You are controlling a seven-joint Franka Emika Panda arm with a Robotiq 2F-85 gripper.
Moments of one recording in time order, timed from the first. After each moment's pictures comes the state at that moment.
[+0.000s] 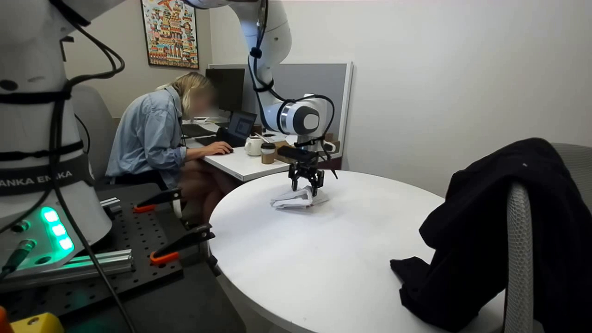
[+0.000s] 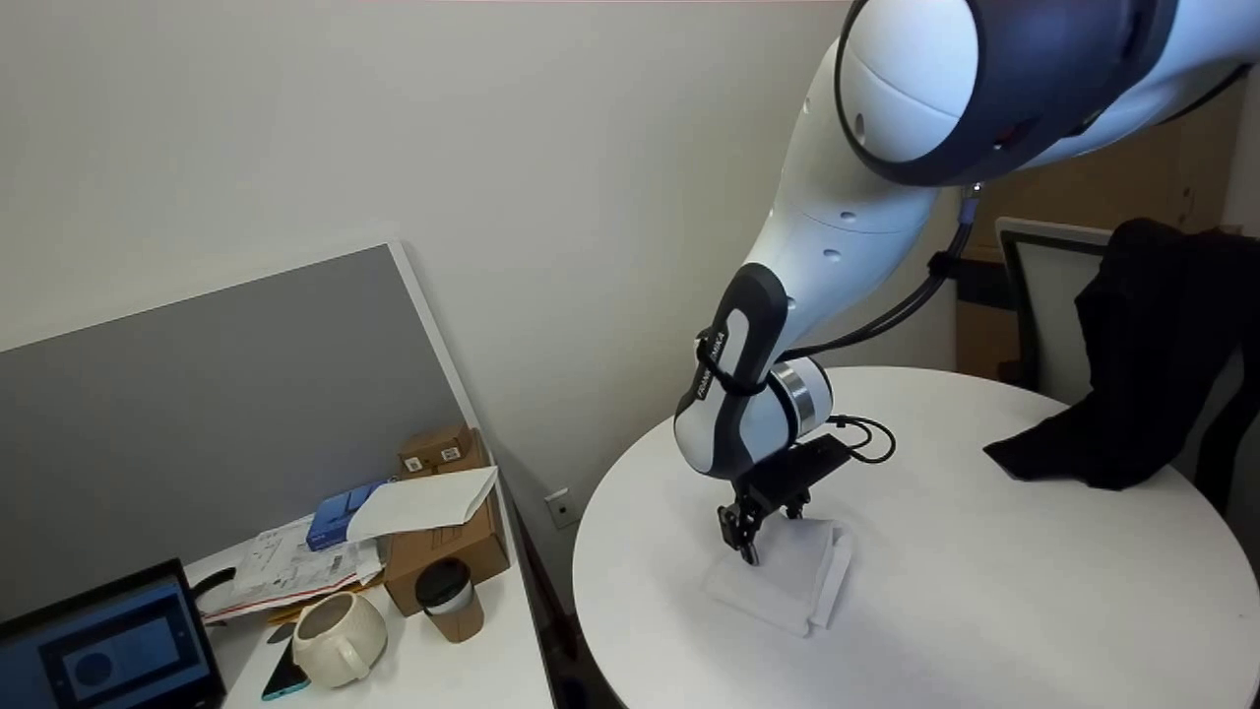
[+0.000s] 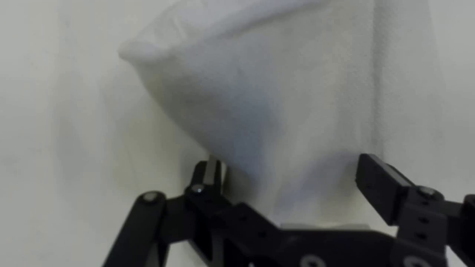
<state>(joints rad) 0.09 0.92 0.04 -1.70 -0.10 2.55 -0.02</state>
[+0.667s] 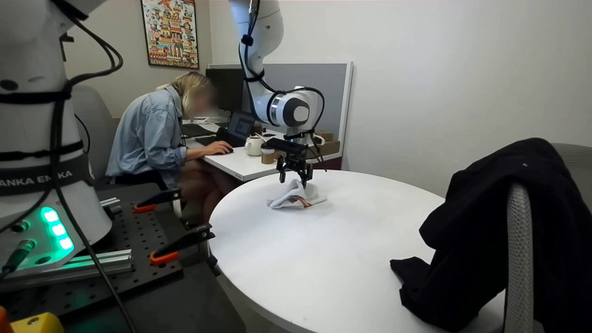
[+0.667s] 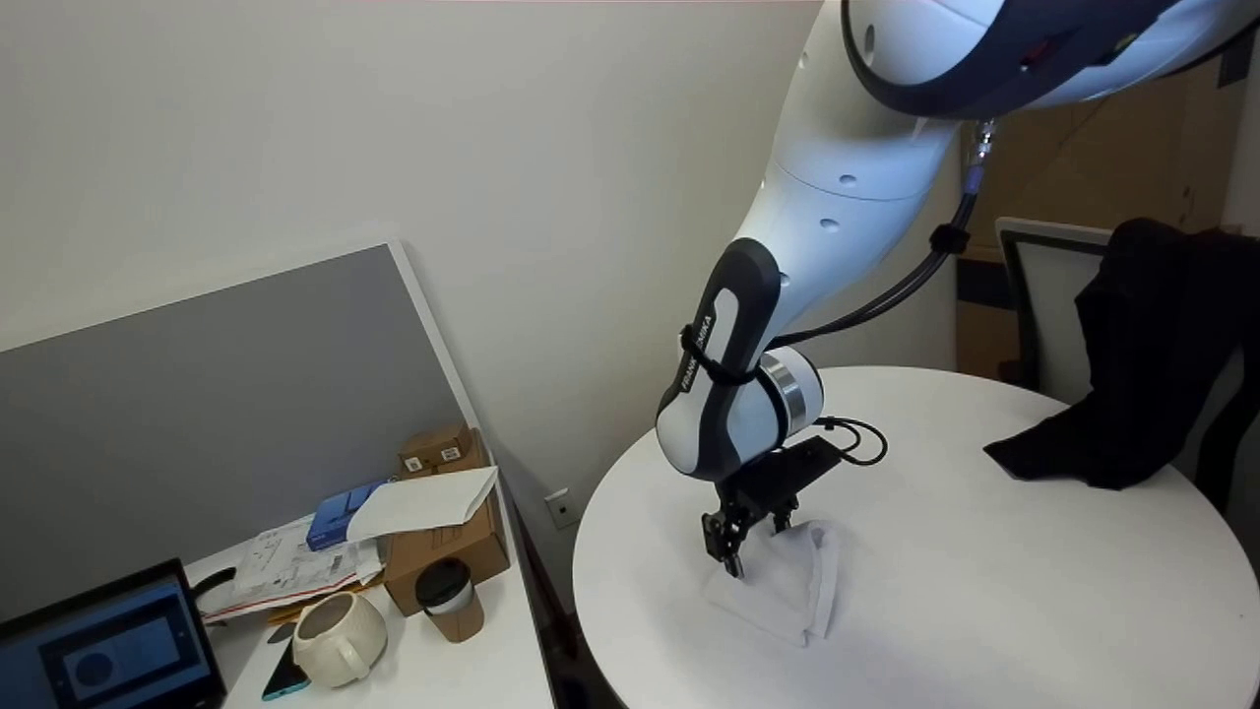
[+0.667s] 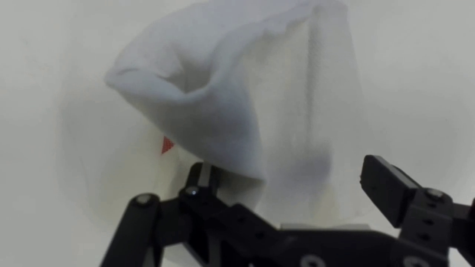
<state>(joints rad) 0.10 0.83 0.09 -1.81 -0.10 2.55 -0.04</state>
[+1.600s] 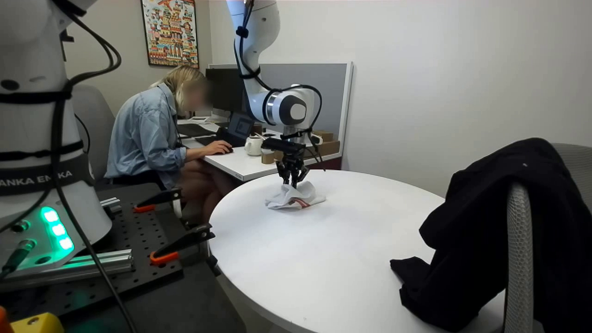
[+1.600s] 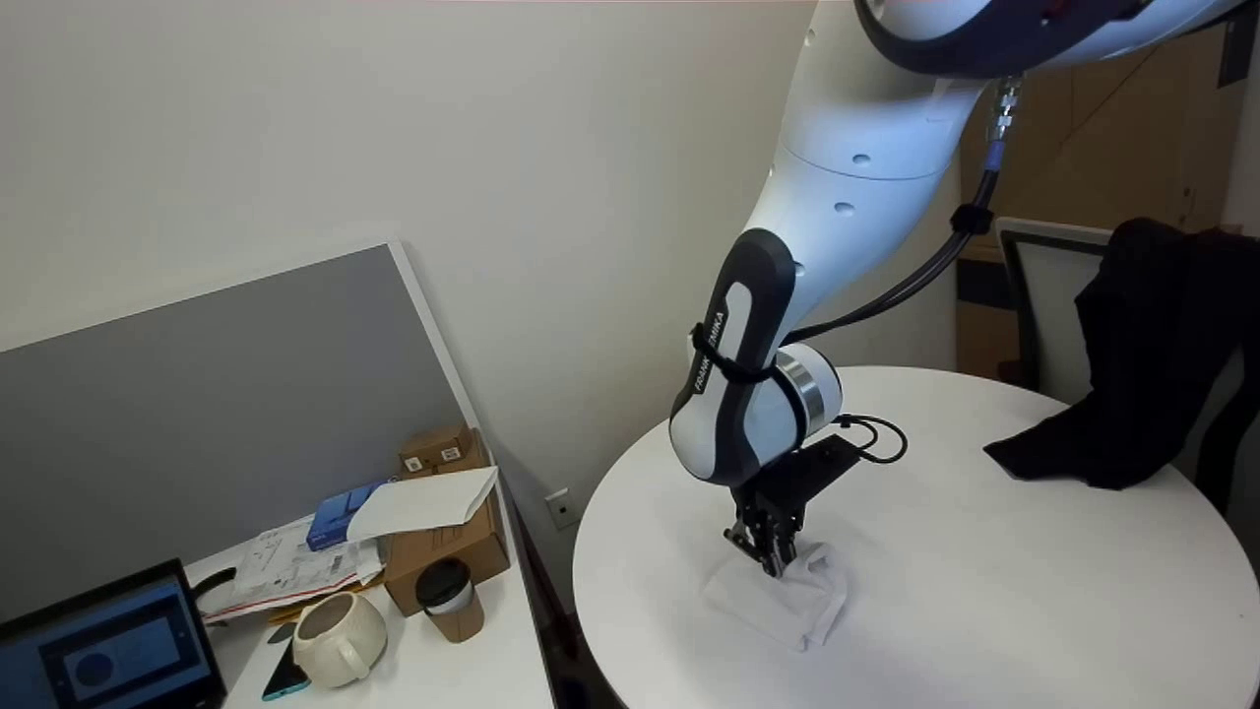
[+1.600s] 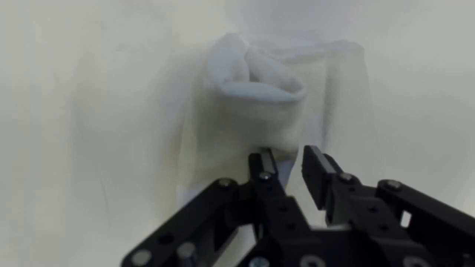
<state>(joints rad) 0.11 0.77 0.06 -1.90 -0.11 2.58 -0.04</state>
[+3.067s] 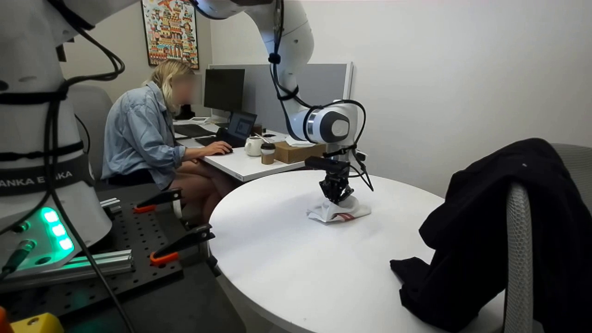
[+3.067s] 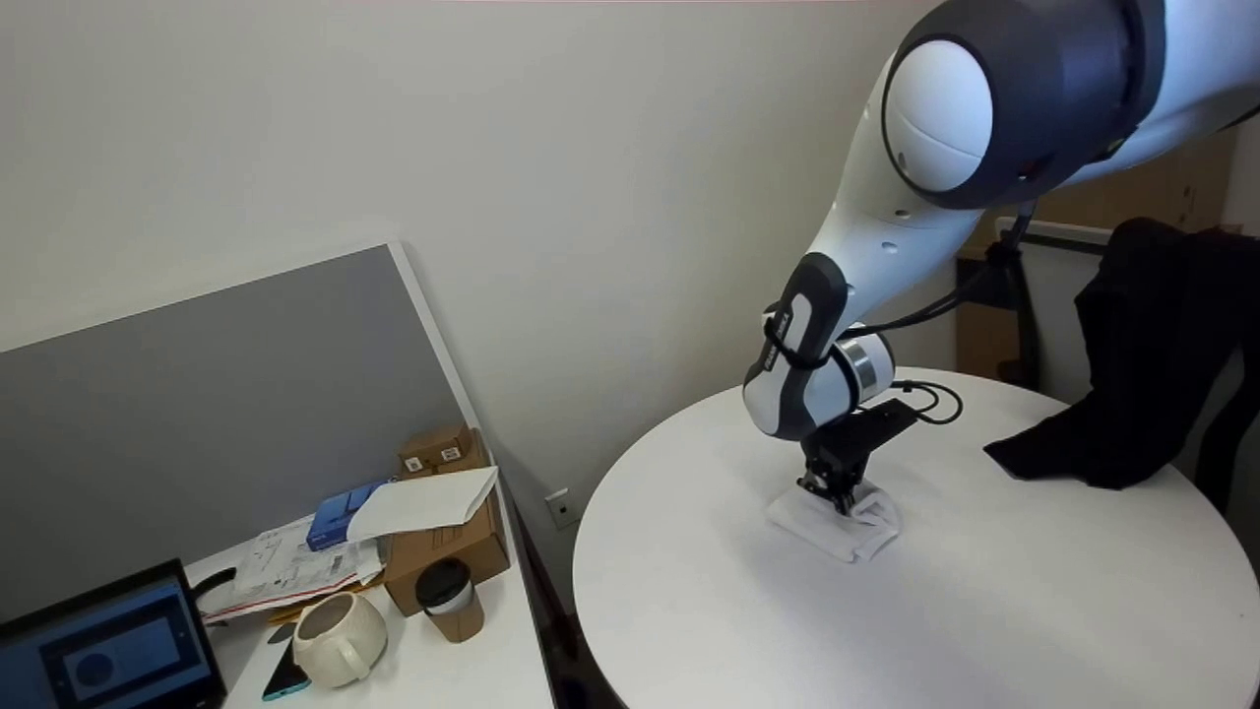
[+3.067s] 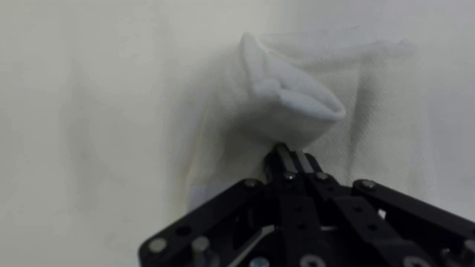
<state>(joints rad) -0.02 0.98 -0.04 -1.60 -0.12 2.50 -0.07</state>
